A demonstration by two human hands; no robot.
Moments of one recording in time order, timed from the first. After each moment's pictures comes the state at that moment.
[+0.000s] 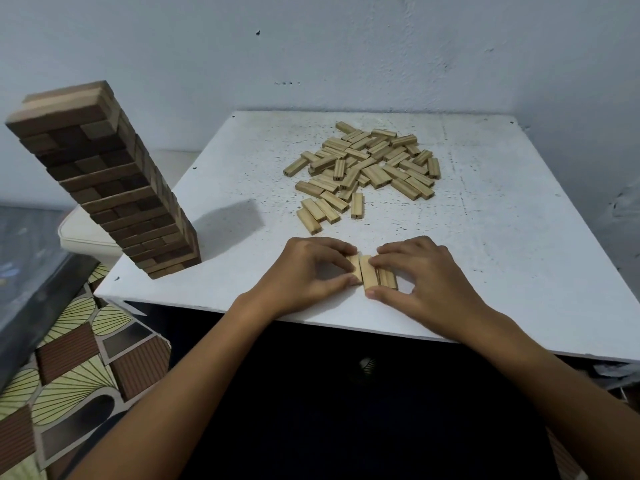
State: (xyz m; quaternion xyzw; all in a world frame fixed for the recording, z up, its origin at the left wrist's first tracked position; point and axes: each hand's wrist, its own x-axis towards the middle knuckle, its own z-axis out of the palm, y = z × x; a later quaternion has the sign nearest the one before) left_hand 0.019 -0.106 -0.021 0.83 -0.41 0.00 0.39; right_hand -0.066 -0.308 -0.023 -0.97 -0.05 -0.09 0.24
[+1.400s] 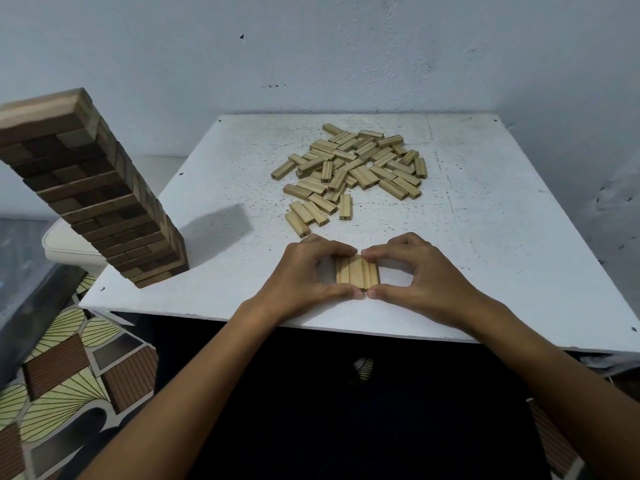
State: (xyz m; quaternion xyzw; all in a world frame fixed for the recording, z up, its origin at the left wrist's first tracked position) left_hand 0.018 -0.119 -0.024 0.84 -0.37 -0.03 0.40; right_hand -0.063 -0.323 -0.021 -0.91 -0.03 -0.04 0.41
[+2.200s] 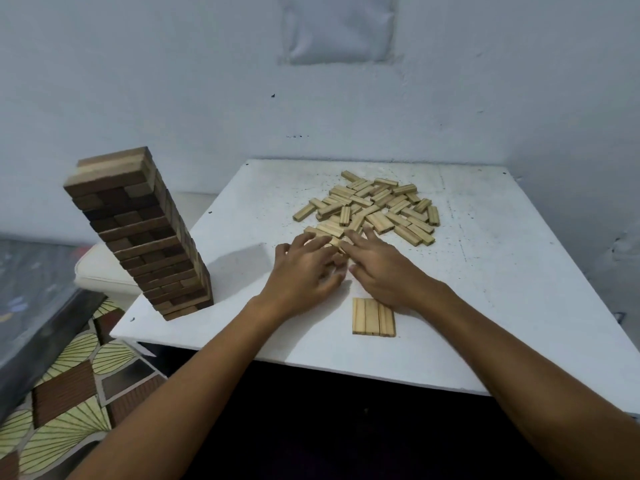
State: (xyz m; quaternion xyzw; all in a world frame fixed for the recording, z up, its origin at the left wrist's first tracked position) left_hand 0.068 -0.113 -0.014 0.92 -0.33 0.10 0.19; right_hand 0.034 -0.297 -0.014 -0.98 -0.12 -0.03 0.18
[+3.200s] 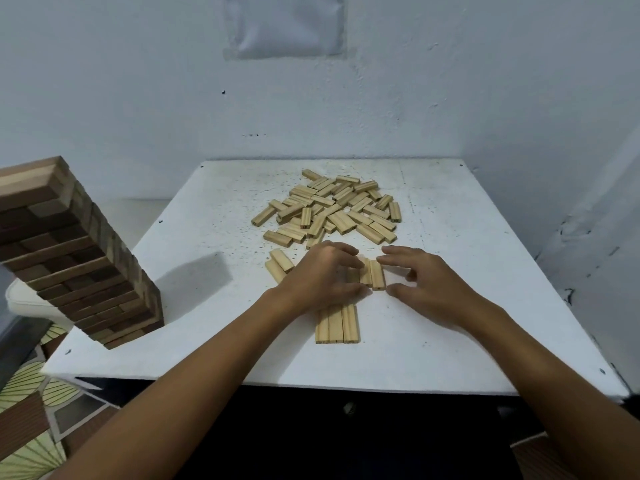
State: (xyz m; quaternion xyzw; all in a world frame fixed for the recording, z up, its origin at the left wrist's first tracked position) left_hand 0.071 -0.189 -0.006 0.85 -0.46 0.00 0.27; right_hand -0.029 -0.375 -0.010 -0.94 0.01 -0.07 0.33
